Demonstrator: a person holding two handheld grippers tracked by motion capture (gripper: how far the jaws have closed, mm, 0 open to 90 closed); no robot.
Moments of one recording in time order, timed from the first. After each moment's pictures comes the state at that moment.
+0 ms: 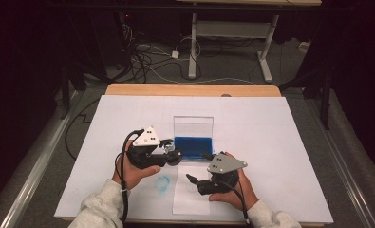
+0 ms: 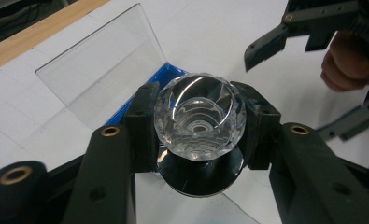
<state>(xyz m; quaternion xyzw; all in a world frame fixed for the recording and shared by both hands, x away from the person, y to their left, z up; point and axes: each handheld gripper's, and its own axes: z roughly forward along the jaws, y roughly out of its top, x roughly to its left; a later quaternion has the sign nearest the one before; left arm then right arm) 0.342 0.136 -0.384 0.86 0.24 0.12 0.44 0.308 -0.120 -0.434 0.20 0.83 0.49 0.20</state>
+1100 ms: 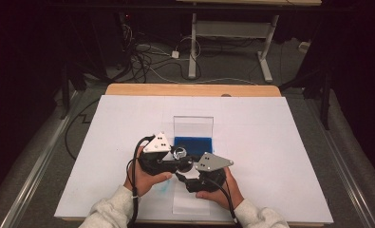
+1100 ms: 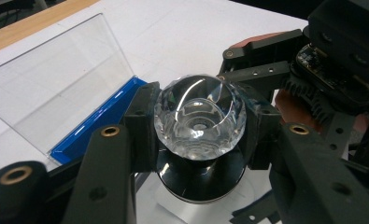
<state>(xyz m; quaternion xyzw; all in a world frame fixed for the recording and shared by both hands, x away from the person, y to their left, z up) 0.332 0.109 -0.394 0.85 0.23 0.10 0.47 0.316 -0.093 -0.449 0.22 0.82 0.50 0.17</state>
